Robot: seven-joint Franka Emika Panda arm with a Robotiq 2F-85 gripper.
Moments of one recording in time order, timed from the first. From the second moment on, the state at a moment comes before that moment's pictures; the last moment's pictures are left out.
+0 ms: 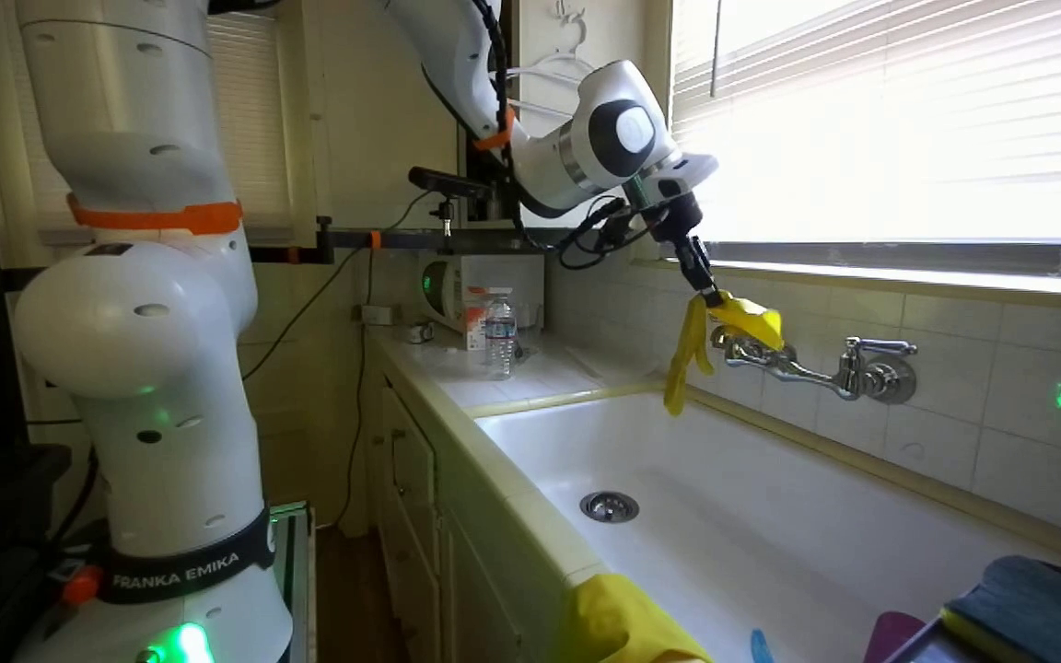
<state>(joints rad) -0.07 -0.05 0.15 -2.23 -0.39 2.72 1.15</state>
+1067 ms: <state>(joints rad) -0.09 0.09 0.08 -2.10 -0.67 2.80 1.62</state>
